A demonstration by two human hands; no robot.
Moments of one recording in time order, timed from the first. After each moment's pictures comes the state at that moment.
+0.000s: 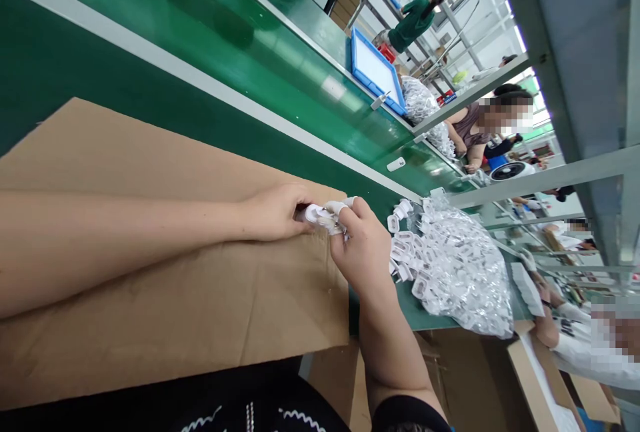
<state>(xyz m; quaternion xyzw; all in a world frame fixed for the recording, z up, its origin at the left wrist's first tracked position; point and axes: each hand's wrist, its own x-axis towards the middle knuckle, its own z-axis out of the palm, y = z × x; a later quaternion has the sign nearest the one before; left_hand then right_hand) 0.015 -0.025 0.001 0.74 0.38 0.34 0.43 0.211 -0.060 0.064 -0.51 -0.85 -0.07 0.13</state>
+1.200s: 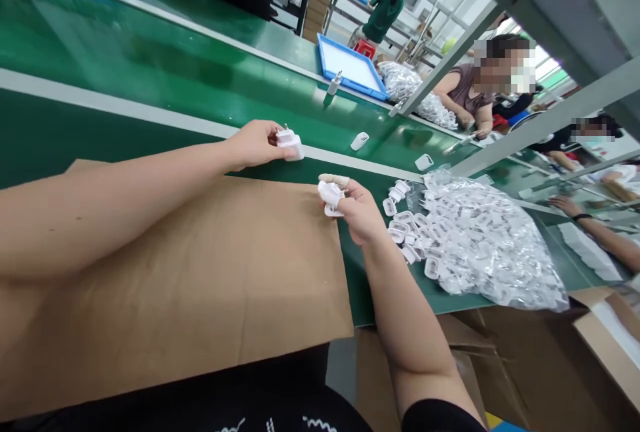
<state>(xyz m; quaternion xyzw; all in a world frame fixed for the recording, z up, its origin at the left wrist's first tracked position) 0.001 0.080 0.041 0.62 0.57 0.36 0.40 0.239 -0.012 0.047 -0.50 -0.52 0.56 0.40</state>
